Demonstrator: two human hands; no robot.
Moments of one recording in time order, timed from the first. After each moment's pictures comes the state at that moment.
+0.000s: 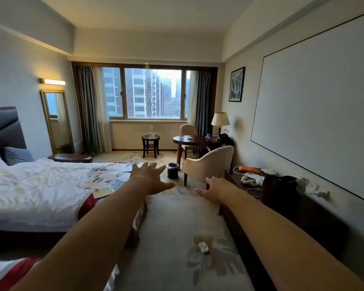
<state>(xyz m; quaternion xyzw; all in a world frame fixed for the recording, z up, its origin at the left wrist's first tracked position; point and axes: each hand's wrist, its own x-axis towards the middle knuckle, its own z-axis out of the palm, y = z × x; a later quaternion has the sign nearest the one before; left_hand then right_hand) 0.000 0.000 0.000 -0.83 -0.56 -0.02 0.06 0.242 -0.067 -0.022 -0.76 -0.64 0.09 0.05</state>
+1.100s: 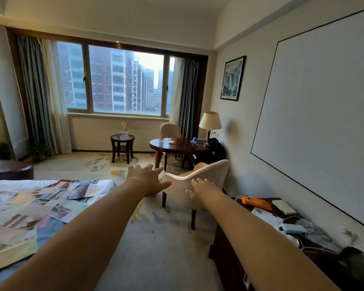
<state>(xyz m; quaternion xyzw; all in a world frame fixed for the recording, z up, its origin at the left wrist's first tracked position) 0.267 0.714 -0.012 -0.84 -0.54 0.00 0.05 0.470 0.649 -0.041 -0.77 -0.64 0.02 0.00</state>
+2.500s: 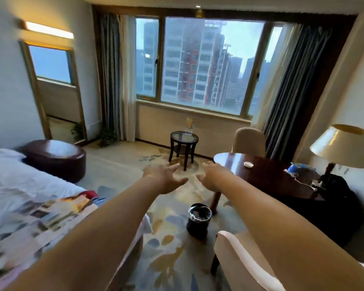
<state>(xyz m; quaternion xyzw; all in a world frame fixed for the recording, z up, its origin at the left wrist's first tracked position) 0.368 1.653 -0.088 -0.72 -0.69 -0.02 0.00 0.559 1.687 -0.065 -0.62 -0.79 0.02 -0.04</state>
